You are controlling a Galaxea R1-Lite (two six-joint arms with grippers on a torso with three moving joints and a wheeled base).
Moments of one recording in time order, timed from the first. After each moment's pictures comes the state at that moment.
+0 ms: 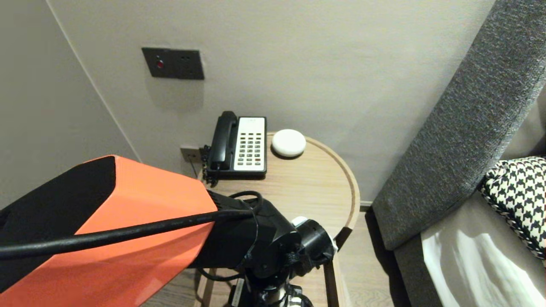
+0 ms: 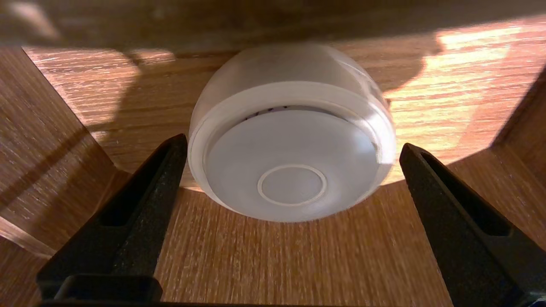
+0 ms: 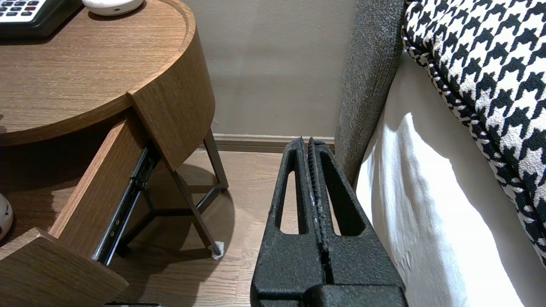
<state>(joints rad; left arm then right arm) -1.04 2.19 -1.47 0.73 0.10 -0.79 0.01 0.00 0.00 -0.09 -0.01 0.03</state>
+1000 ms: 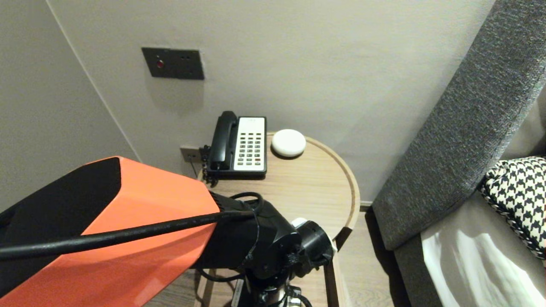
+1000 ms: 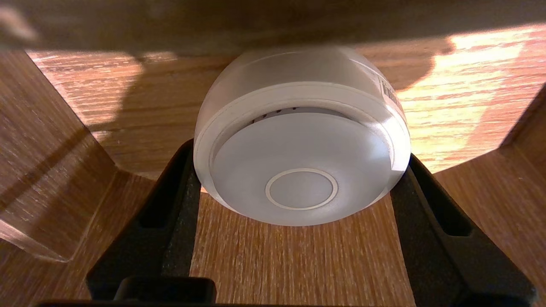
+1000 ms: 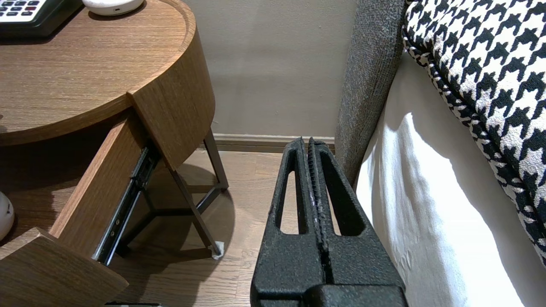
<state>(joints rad) -1.04 2.19 -1.47 0.73 0.10 -0.79 0.01 0.00 0.00 -0.09 -0.01 0.03</state>
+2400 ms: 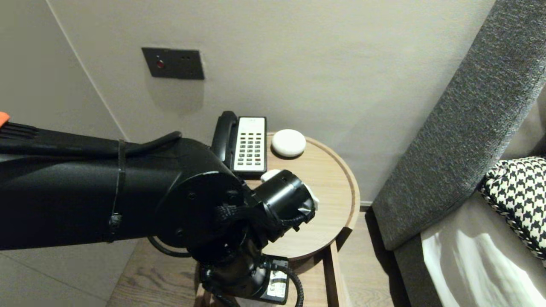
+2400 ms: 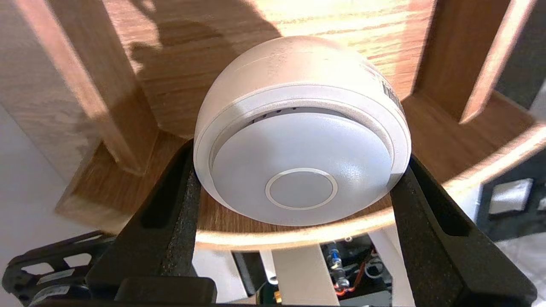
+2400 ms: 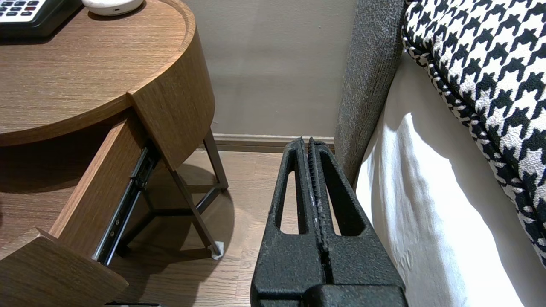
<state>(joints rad) -1.02 1.92 -1.49 0.83 0.09 -0.75 0.01 0.00 0.00 -0.09 -0.01 0.03</state>
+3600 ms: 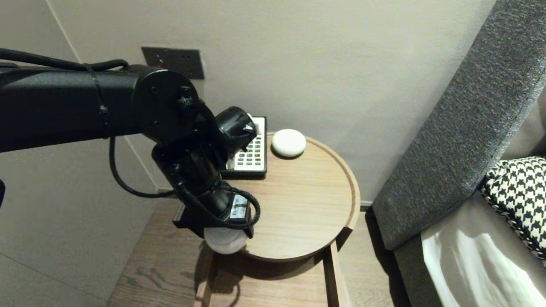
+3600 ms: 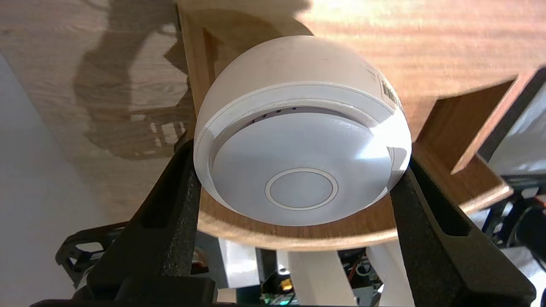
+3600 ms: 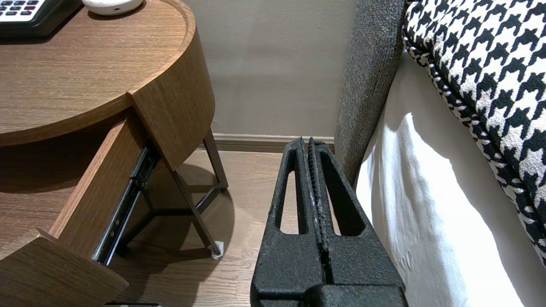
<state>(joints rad) -0.74 1.98 -1.82 1.12 0.02 -0.62 0.01 0.00 0.00 -0.09 -0.01 0.03</state>
